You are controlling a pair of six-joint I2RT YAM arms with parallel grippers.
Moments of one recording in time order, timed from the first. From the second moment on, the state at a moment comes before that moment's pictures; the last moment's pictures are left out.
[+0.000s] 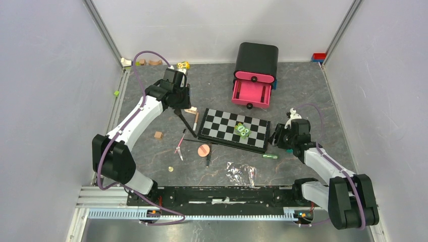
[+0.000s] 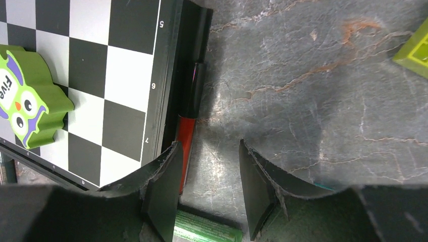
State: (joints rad) left arm -0.38 1.53 1.33 -0.70 -0.04 -0.30; right arm 0.11 1.09 0.36 -0.06 -0.19 0.37
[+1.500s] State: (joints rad) left arm -0.38 1.55 1.33 -0.70 -0.04 -0.30; right arm 0.13 1.04 0.35 -0.08 -0.05 0.38
